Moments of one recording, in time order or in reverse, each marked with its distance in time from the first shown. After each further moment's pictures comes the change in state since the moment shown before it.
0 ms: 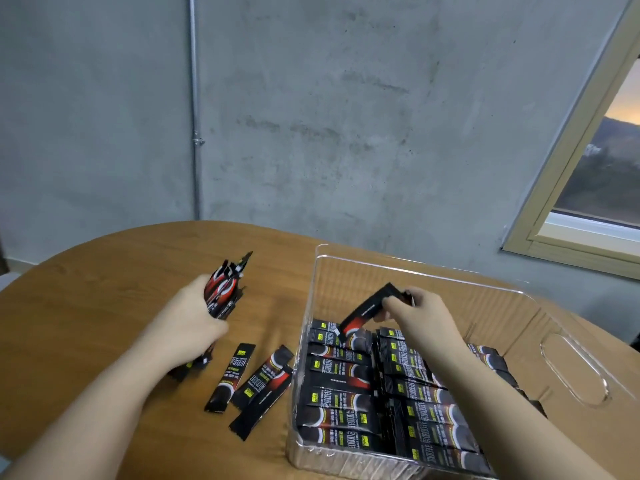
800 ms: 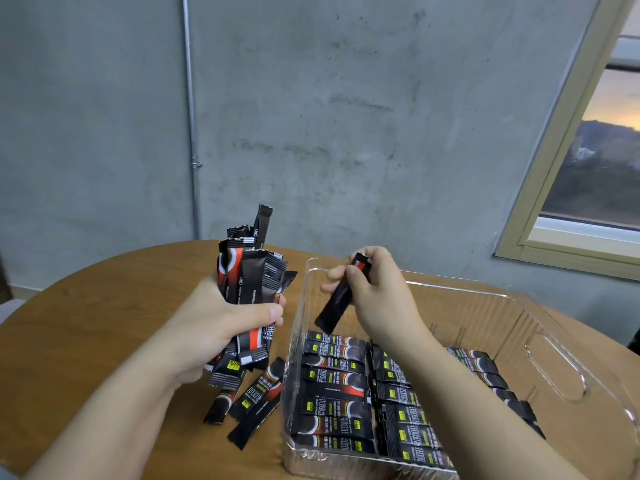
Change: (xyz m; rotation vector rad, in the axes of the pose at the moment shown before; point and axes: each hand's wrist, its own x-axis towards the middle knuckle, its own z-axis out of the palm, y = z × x) left_hand -0.045 0.069 -0.020 -0.681 -0.230 0.239; right_hand -0.017 -0.054 0.023 0.295 -0.049 -0.317
